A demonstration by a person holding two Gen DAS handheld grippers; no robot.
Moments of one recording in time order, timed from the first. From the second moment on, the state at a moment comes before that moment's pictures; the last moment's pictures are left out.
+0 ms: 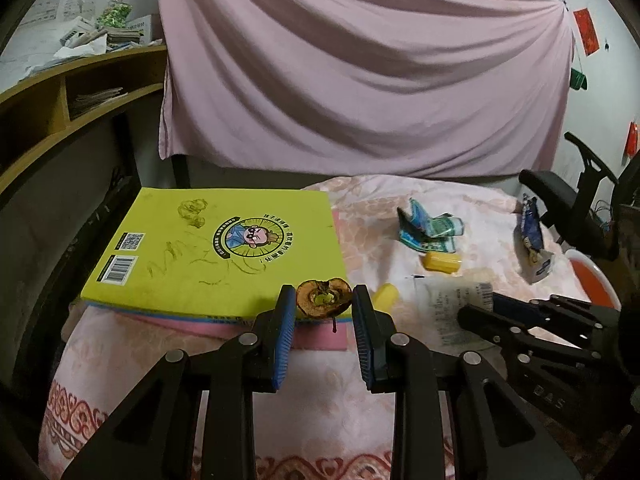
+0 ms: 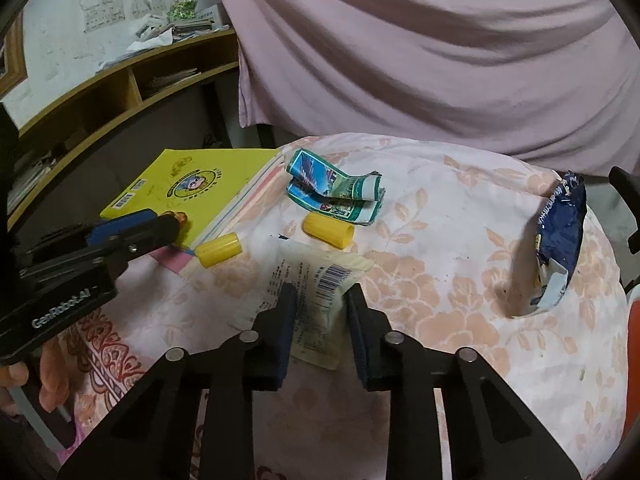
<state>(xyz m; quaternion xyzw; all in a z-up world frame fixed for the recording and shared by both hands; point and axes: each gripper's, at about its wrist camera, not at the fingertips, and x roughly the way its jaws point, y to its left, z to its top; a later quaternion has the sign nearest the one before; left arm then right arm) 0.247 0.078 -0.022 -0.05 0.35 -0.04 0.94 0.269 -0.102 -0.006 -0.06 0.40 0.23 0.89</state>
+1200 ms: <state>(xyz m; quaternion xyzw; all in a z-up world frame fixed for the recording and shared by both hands) 0.136 -0.035 0.079 -0.03 0.09 -0.09 0.99 0.146 -0.214 0.105 0.00 0.01 0.20 0.98</state>
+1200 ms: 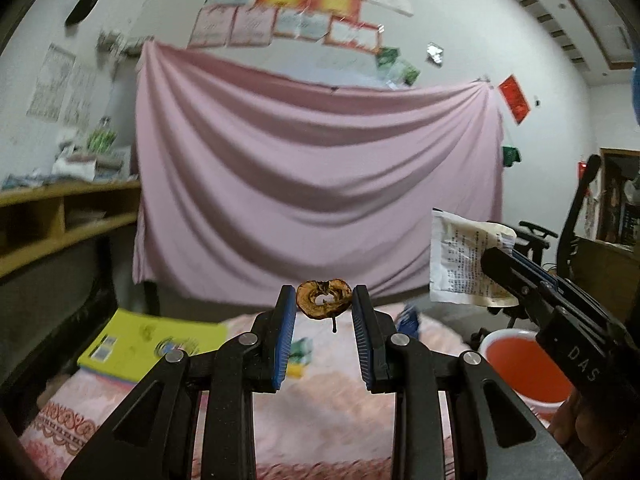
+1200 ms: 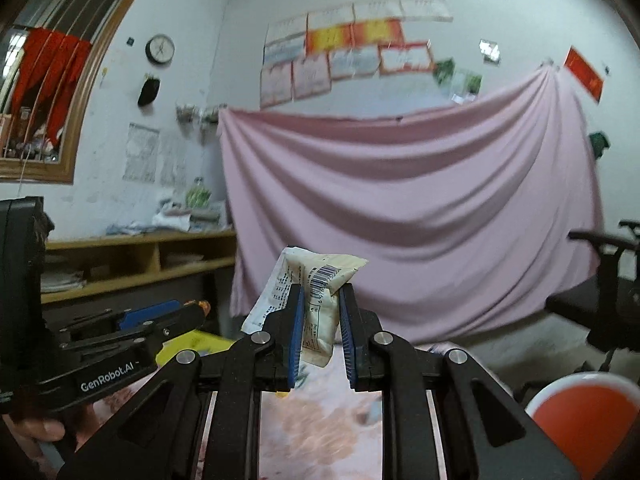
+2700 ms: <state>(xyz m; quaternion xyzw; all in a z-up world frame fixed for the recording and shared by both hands) 0.204 -0.282 0.082 0.04 0.16 -0.32 0.93 0.140 -0.405 0.082 0.03 0.04 -0.06 1.00</state>
